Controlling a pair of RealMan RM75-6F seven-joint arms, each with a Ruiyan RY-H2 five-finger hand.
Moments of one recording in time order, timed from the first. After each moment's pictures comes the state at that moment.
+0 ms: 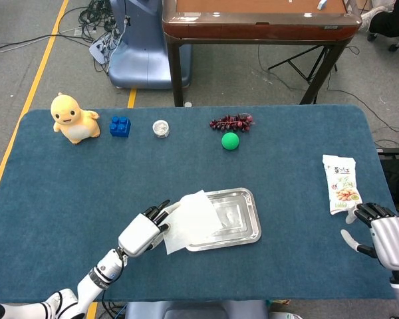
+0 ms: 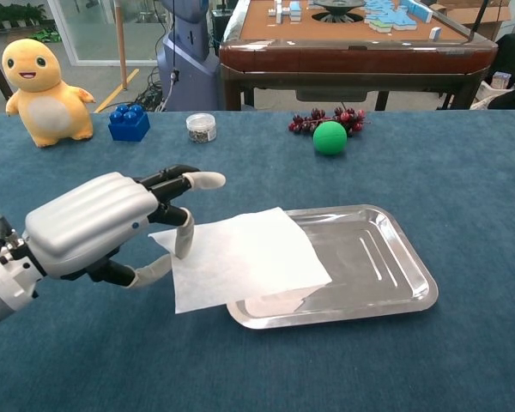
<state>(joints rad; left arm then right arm) -0.55 -1.76 0.03 -1.20 1.77 1.34 0.15 0.06 -1.03 0.02 -1.65 -1.63 1.56 0.05</state>
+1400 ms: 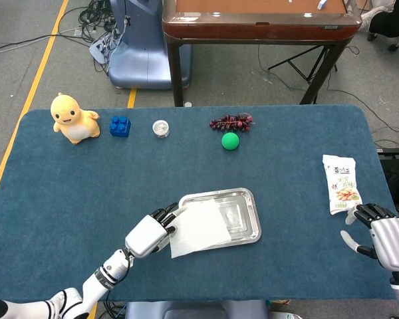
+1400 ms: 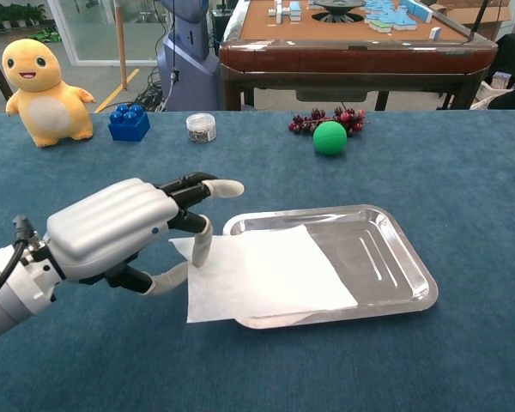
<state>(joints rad) -0.58 -1.76 0.03 -1.24 1.75 1.28 0.16 0.05 -1.03 0.02 -1.65 -1.64 1.57 0.06</state>
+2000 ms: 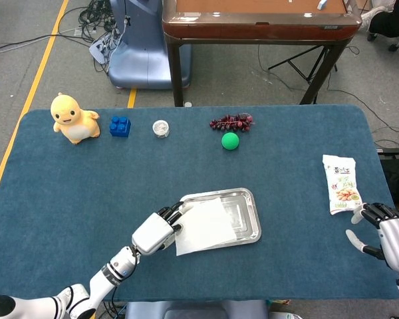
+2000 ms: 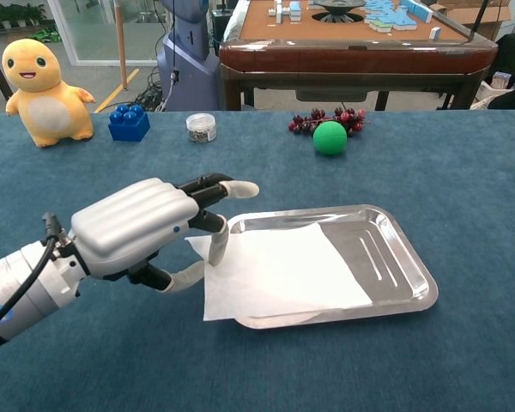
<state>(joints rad) -0.62 -1.80 0.00 -1.22 1.73 1.24 0.17 0.04 -1.02 0.03 -1.64 -1.63 1.60 0.11</state>
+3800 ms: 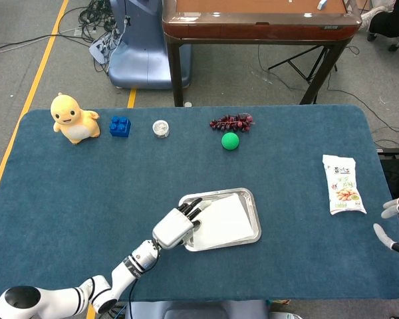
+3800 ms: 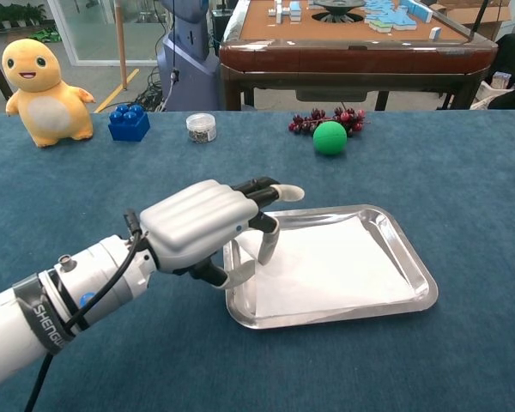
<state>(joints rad) -0.72 -1.92 -0.06 -1.13 1.65 1.14 0.19 -0.01 -0.97 0.08 -1.61 -1.56 1.67 0.31</state>
